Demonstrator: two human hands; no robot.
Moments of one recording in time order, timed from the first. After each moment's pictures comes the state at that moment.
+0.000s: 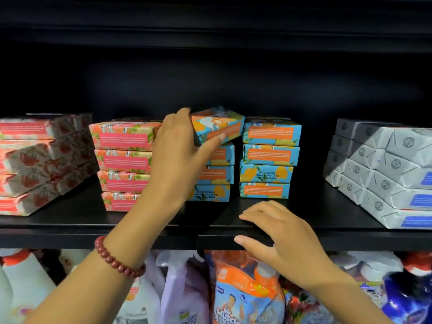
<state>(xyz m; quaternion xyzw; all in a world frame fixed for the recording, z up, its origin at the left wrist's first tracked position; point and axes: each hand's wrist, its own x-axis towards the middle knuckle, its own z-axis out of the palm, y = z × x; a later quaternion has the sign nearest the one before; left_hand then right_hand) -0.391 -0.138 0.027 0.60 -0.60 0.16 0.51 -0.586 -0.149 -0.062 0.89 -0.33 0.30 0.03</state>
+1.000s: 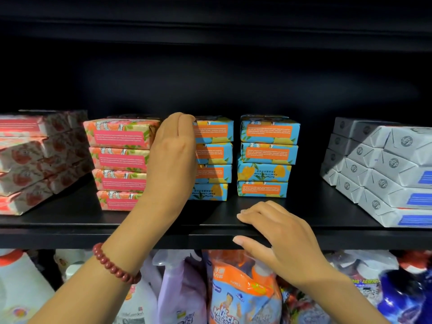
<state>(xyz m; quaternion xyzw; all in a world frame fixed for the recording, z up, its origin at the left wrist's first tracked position) -0.391 -0.140 0.015 0.60 -0.61 0.29 0.44 -0.584 -0.145 -0.064 0.88 -0.32 0.33 0.11</state>
